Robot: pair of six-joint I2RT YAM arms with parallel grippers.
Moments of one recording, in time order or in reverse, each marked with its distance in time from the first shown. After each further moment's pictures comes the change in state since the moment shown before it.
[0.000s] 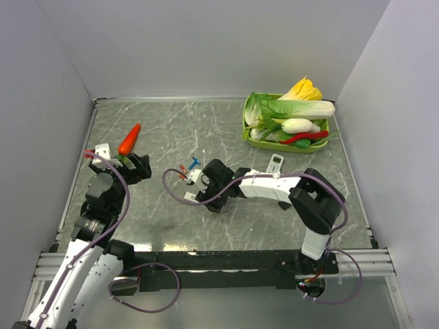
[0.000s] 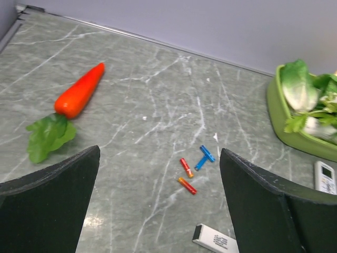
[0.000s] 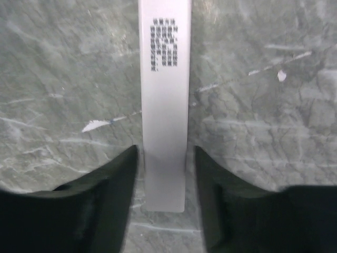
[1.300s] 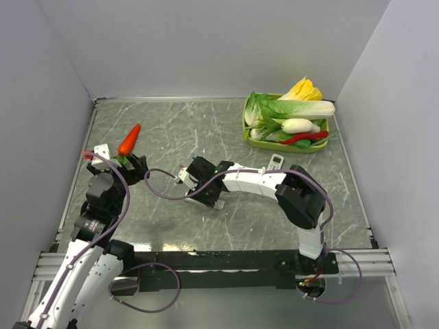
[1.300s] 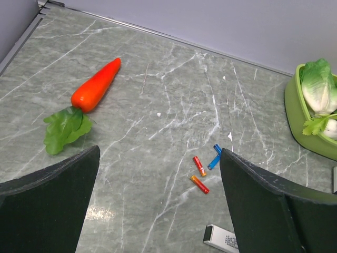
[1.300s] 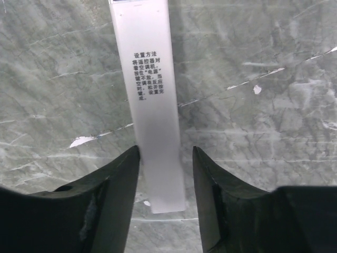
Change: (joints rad) left arm 0.008 0.002 0.000 -0.035 -0.062 0.008; right arm 0.065 0.145 0.269 -0.264 0.177 -0.002
